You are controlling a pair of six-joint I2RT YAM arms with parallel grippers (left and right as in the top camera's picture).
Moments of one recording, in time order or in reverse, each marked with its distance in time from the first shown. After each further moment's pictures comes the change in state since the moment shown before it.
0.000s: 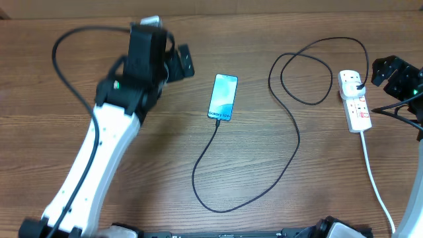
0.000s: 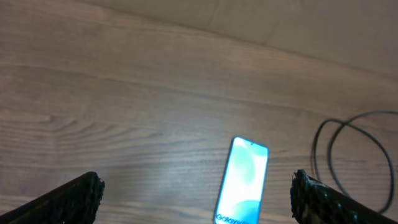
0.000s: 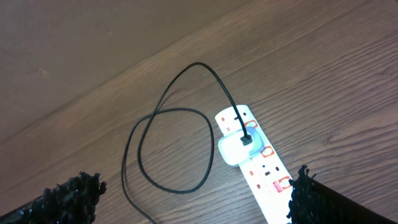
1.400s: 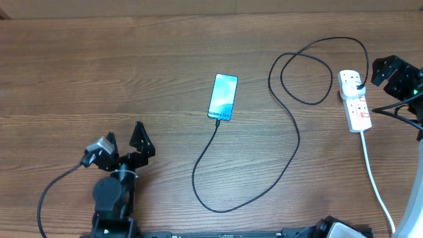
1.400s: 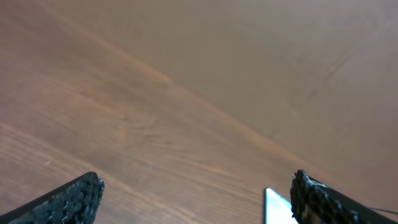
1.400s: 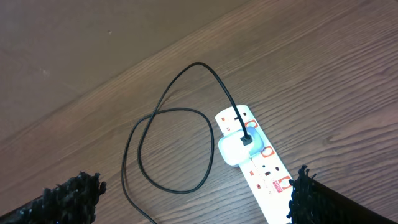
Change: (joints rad) left arm 0.234 -1.122 -1.399 0.898 -0.021 -0.110; right arm 0.000 0.000 0.000 0.000 0.000 0.000
